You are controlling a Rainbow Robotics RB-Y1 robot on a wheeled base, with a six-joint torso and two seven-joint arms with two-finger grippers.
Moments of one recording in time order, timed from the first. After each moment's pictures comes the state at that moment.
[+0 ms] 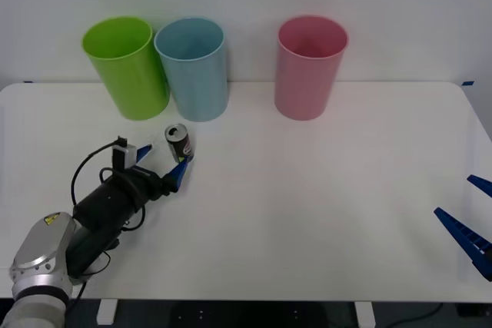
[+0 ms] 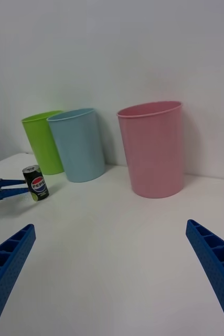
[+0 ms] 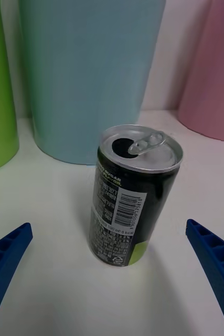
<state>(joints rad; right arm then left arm) 0.35 -0.40 -0.52 -1.66 0.96 -1.22 0.00 -0.25 0.16 0.21 -1.06 -1.30 -0.62 -0.20</state>
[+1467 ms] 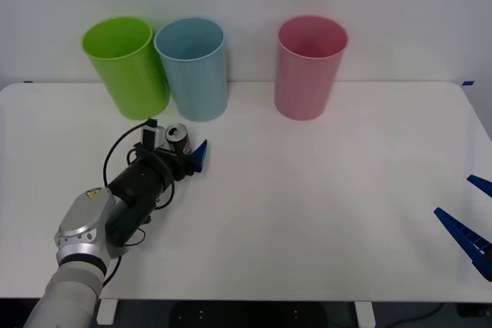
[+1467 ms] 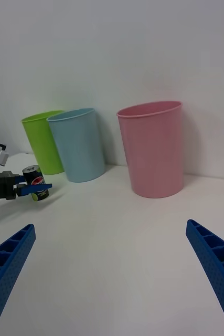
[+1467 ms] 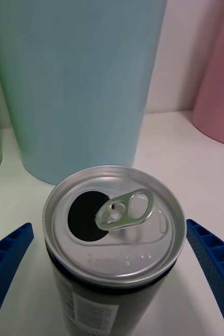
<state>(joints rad) 0.35 -0.40 -0.52 -1.66 0.96 -1.22 0.00 -0.40 0.08 0.20 -0.93 -1.37 -0.46 -0.22</state>
